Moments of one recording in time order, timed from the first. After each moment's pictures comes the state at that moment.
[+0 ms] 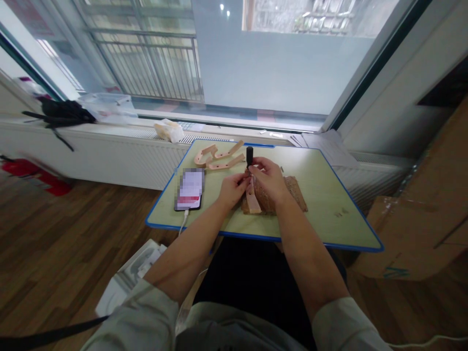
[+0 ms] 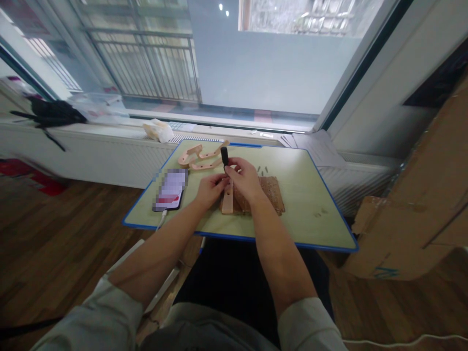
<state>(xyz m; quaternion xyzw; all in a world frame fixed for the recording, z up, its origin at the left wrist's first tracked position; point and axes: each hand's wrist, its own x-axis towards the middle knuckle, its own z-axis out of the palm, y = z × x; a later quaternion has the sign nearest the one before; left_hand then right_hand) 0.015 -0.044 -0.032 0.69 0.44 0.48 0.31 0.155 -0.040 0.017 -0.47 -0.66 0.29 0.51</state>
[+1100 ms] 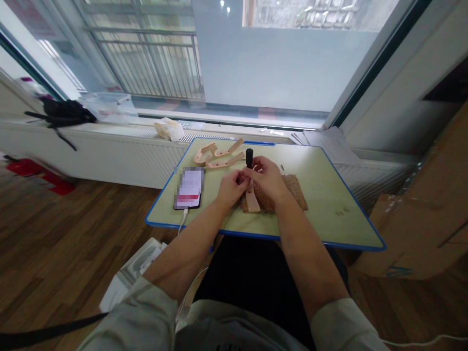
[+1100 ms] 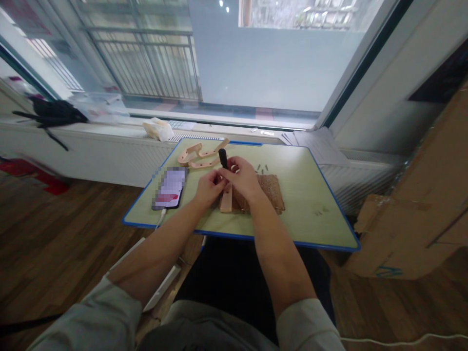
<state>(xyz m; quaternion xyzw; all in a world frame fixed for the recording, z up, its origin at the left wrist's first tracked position) 0.015 -0.048 -0.027 0.69 0.50 0.48 0.24 0.151 -0.047 0.023 -0.49 -0.67 0.29 0.48</state>
